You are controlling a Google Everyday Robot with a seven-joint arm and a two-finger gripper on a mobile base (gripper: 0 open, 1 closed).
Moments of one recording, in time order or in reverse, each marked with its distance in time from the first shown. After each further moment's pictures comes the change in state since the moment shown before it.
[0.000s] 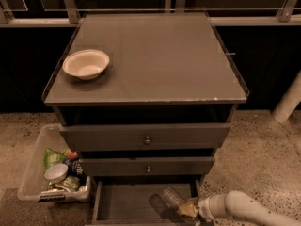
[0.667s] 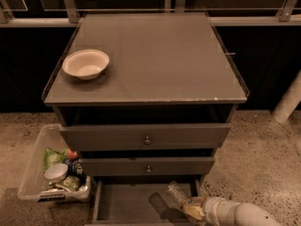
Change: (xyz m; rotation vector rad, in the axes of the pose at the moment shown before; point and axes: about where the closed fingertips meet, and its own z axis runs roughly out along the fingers) arm -0.011 0.018 -0.056 0.081 -0.140 -0.053
